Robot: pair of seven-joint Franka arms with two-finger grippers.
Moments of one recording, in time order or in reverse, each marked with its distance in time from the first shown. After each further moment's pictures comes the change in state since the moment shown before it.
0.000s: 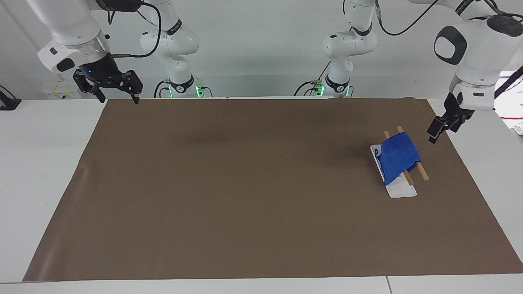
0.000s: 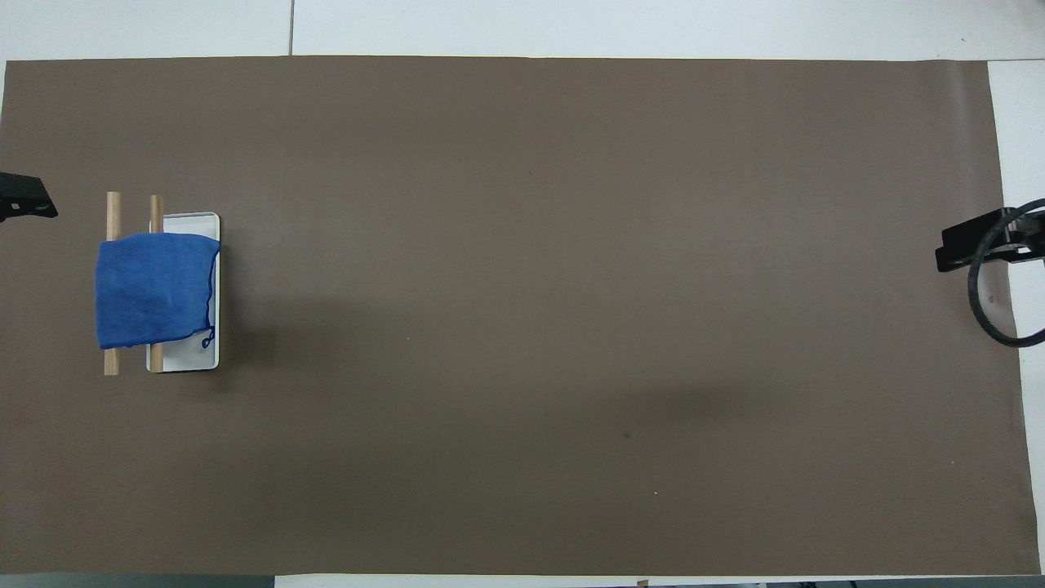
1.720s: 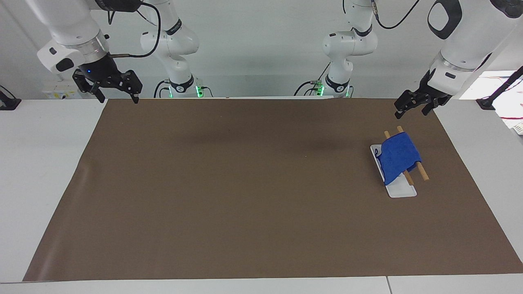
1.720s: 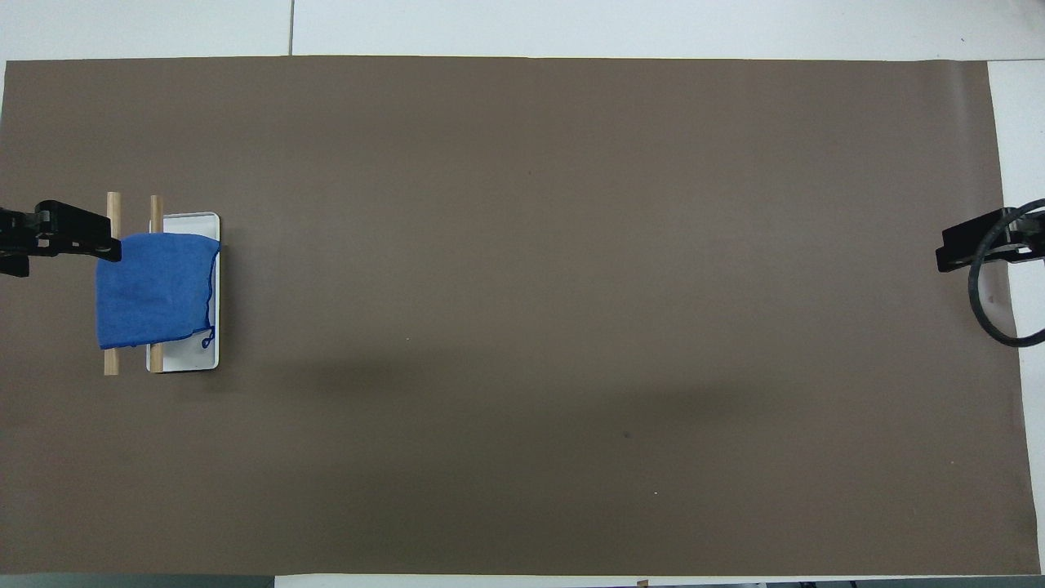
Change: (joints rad) left arm -0.115 -0.017 -0.017 0.151 -0.096 -0.382 0.138; right arm 0.000 0.000 0.000 0.000 0.000 0.000 0.000
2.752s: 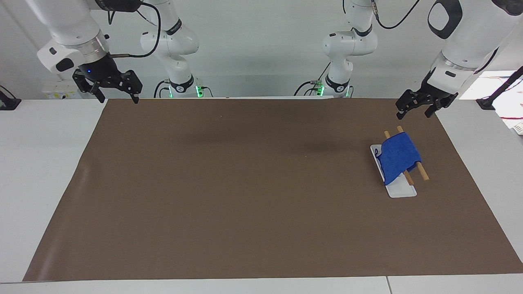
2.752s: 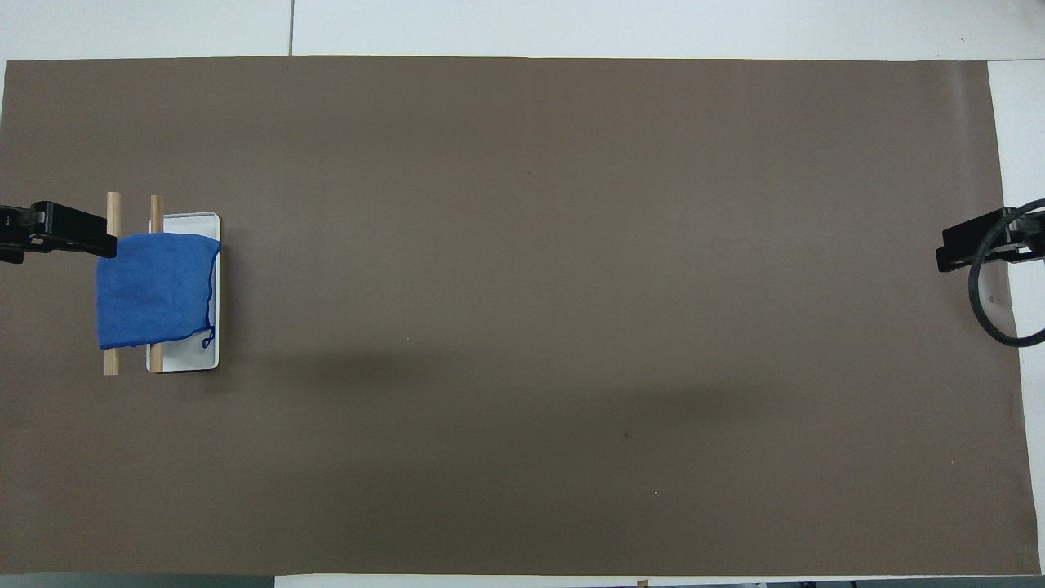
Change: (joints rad) left arm 0.000 0.000 0.002 0.000 0.011 0.030 0.119; right arm 0.000 0.000 0.000 0.000 0.000 0.000 0.000
